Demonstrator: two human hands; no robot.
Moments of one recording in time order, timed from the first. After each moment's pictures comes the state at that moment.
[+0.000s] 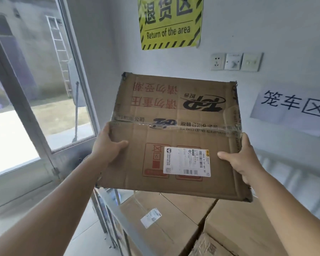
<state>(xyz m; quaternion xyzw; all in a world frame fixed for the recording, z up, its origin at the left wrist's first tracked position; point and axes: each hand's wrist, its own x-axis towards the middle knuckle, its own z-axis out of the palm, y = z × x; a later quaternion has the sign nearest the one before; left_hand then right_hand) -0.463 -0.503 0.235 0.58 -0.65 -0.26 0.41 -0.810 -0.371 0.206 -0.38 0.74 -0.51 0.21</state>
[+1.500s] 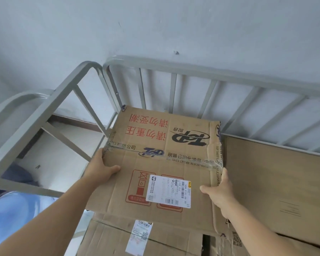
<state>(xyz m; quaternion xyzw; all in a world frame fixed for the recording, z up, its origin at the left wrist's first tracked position) -0.660 -0.945 -0.130 0.55 -0.74 -0.39 -0.02 -0.858 -0.654 -0.147 0.03 0.85 -0.39 0.35</state>
